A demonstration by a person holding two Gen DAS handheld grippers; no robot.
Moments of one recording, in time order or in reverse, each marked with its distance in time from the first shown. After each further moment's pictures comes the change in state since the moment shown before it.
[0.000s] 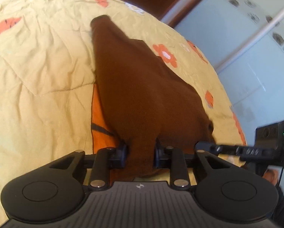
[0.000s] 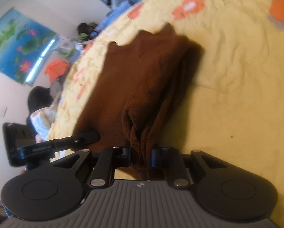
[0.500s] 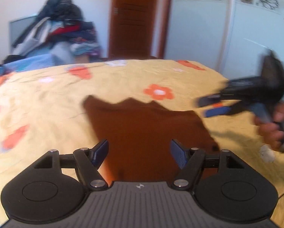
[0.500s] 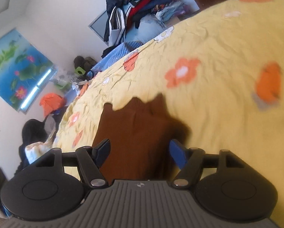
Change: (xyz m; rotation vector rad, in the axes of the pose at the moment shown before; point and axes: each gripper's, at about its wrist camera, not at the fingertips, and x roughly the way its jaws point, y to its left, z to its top) left arm -0.016 -0.073 0.019 0.467 -0.252 0.223; right arm -0.022 0.004 0.074 -0.018 -0.213 -0.080
